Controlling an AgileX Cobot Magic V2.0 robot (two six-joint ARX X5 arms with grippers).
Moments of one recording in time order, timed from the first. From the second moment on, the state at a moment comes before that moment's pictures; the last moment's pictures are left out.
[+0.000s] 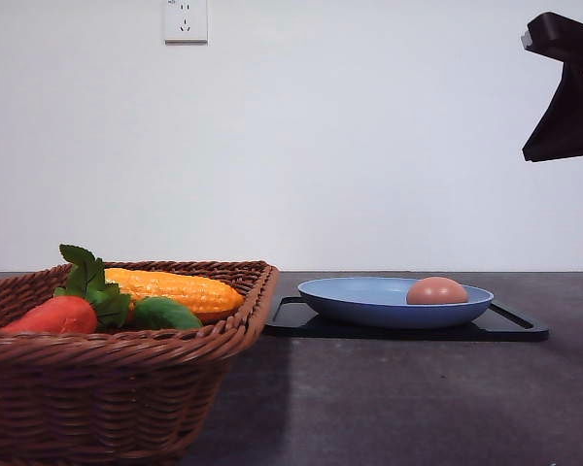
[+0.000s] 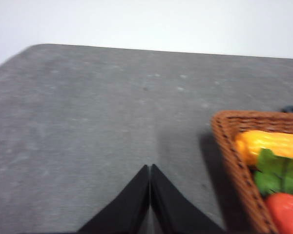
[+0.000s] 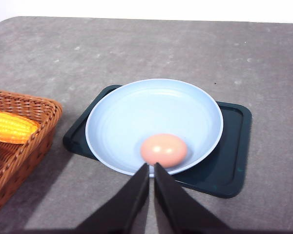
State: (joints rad) left_arx -0.10 0.00 0.03 -0.18 -0.06 -0.07; right_arx 0.52 0.71 0.38 0.01 0.11 0.21
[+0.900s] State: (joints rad) left_arx -0.10 0.00 0.03 -0.18 -0.02 -0.13; right_arx 0.51 0.71 0.38 0.01 0.11 0.21
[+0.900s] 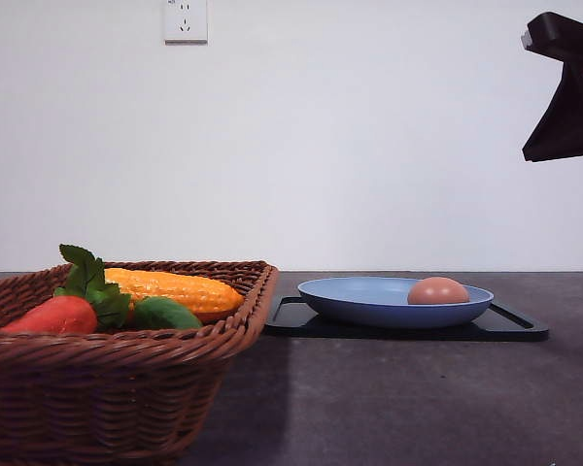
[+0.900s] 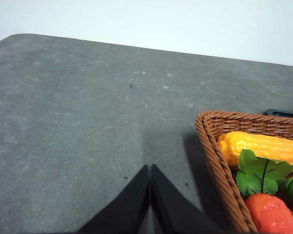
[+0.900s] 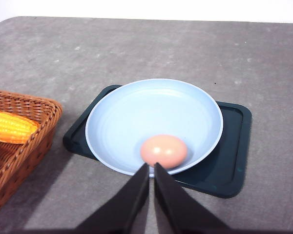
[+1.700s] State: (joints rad) left_arx -0.10 0.00 0.03 -0.18 -0.02 -0.13; right_arx 0.06 0.06 0.02 -0.02 -0.07 0.03
